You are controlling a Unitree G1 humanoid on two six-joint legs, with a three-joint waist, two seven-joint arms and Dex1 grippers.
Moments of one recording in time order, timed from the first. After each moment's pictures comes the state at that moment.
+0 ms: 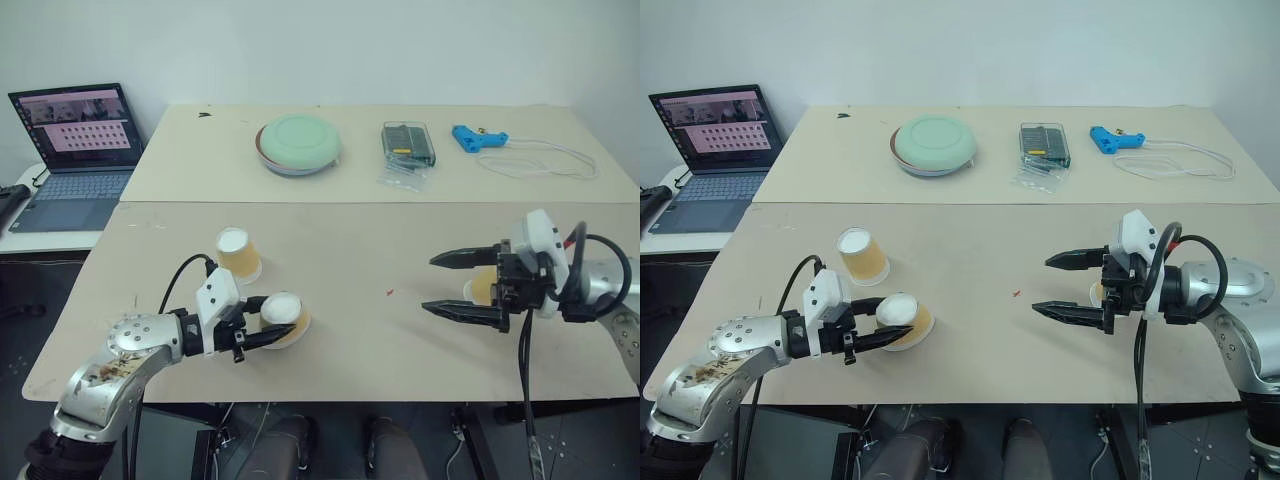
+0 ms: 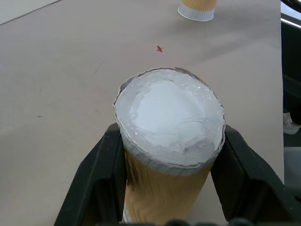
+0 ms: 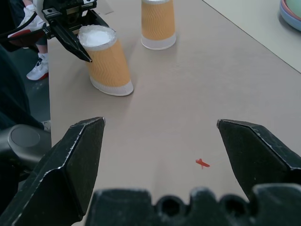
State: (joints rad) left arm -0.07 0.71 0.00 -0.47 -0.51 0.52 -0.89; right arm -0.26 -0.96 -0.17 -0.30 0.67 0.55 1.17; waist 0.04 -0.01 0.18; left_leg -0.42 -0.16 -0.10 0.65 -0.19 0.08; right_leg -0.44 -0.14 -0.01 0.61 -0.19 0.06
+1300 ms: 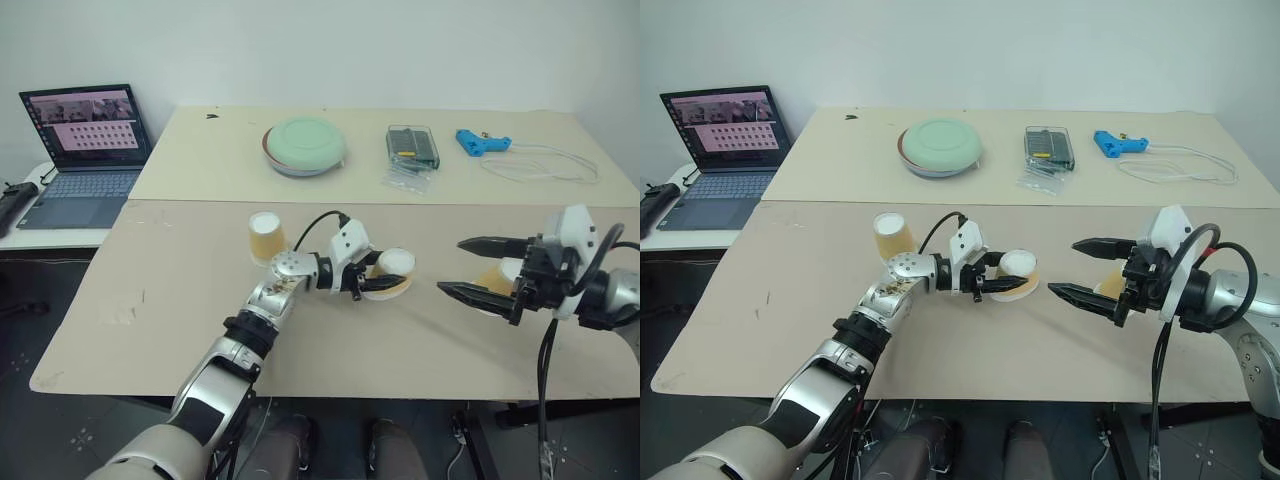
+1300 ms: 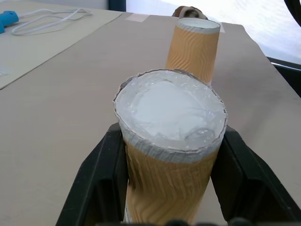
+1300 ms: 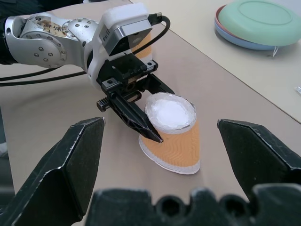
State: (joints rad) left arm -0.79 0.06 -0.29 0.61 -0.18 0.05 -0.98; right arm -0.14 -0.93 -0.33 -0.39 0.69 0.57 0.99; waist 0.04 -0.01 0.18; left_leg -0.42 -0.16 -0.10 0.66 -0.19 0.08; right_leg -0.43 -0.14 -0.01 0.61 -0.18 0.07
